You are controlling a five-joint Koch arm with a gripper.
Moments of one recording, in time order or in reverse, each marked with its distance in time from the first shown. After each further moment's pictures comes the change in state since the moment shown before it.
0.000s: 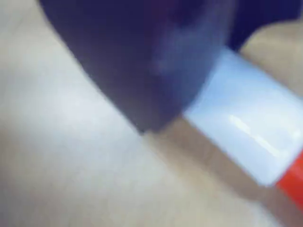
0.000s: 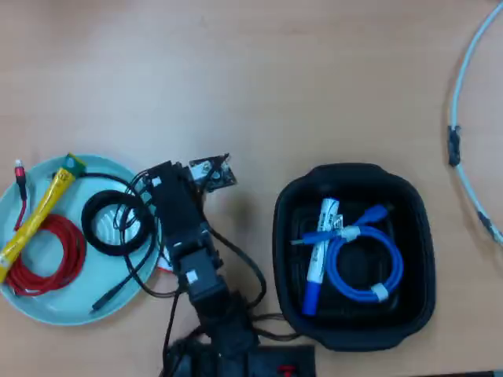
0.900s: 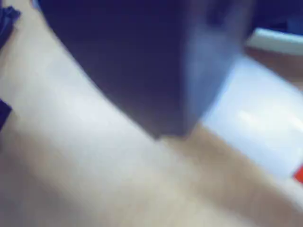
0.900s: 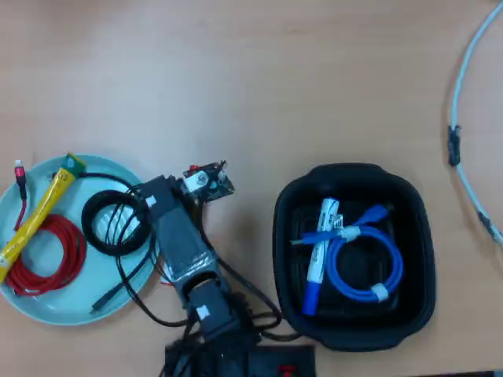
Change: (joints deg) arm -5.8 16.2 -0.5 11.8 -8.1
